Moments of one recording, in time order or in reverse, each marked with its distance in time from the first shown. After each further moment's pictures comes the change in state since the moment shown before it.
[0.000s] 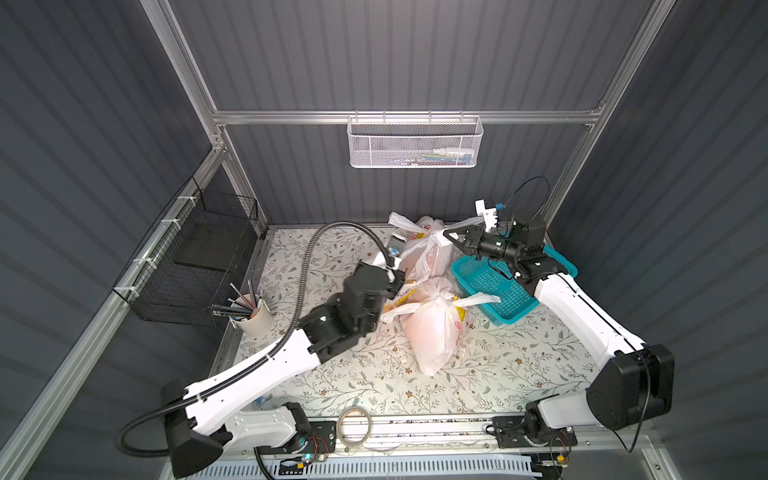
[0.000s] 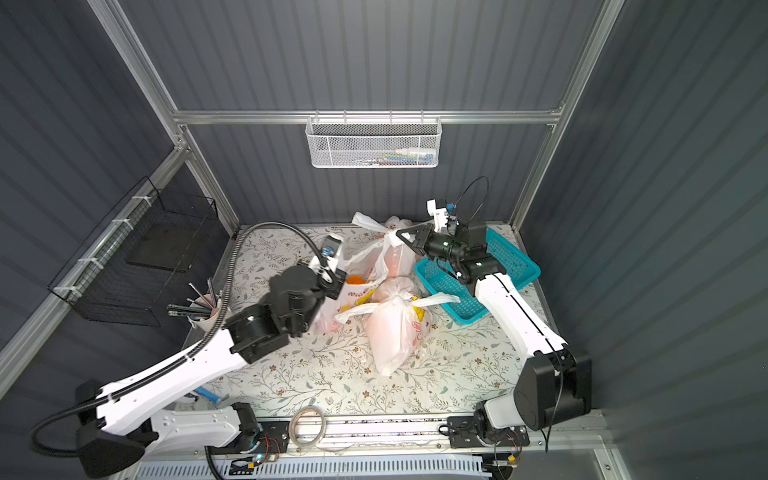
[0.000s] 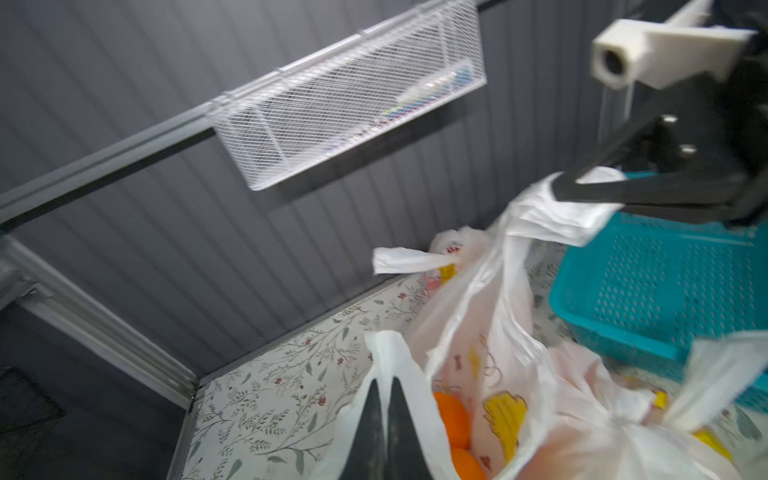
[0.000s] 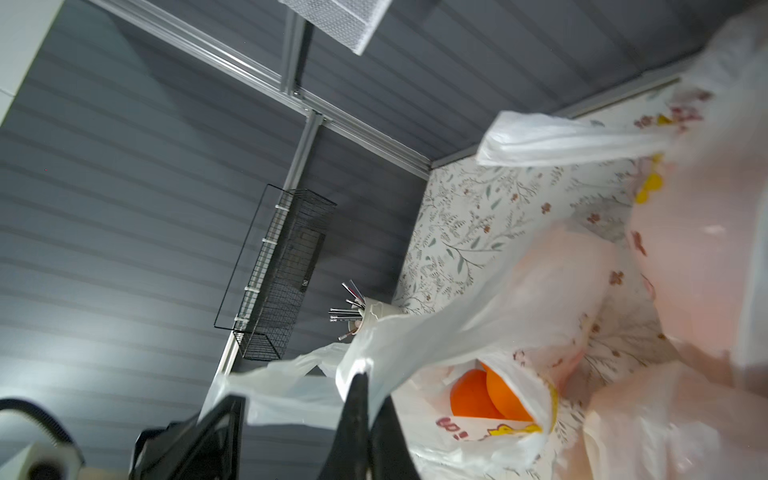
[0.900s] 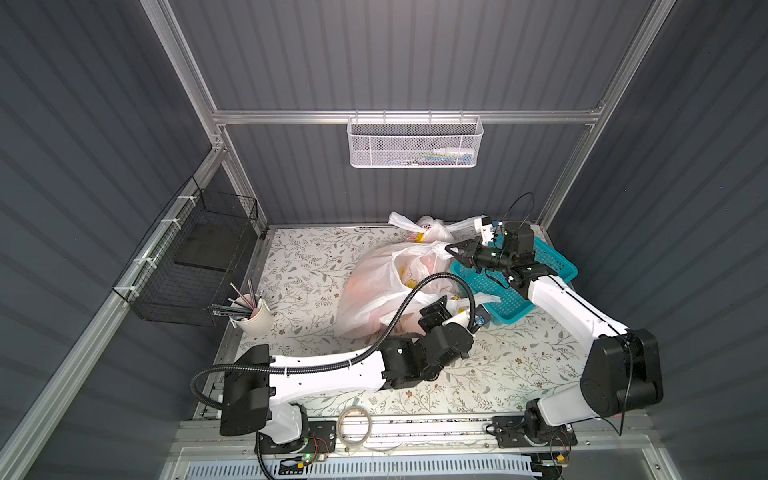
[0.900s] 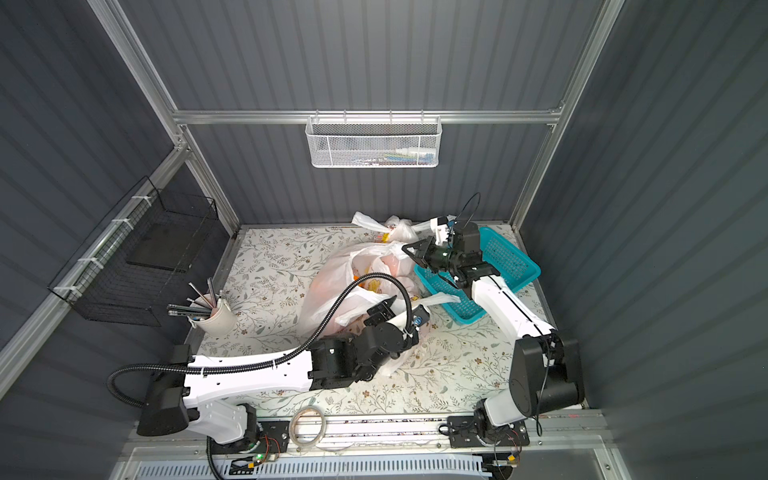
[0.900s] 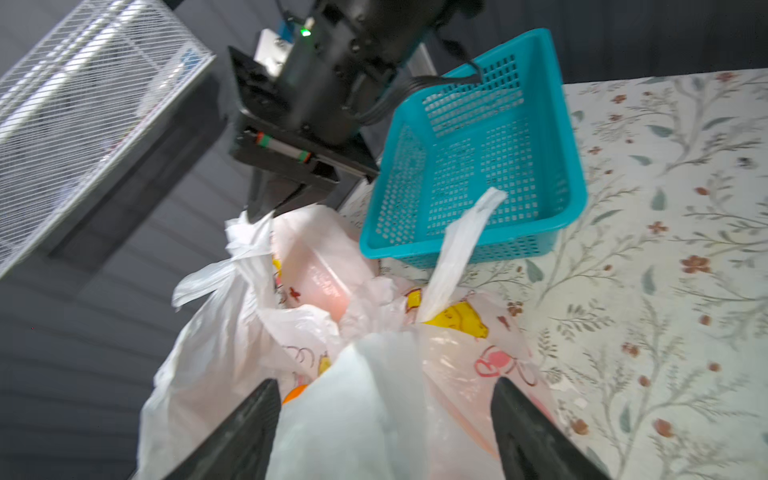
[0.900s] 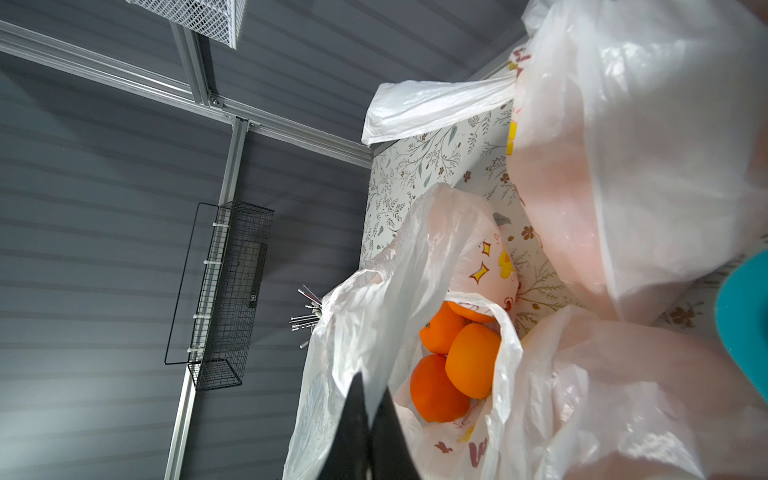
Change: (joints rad) left arm -0.453 0.388 0.005 0.066 -0.142 0.057; right arm -0.048 0.064 -0.167 -0.002 0.042 0.002
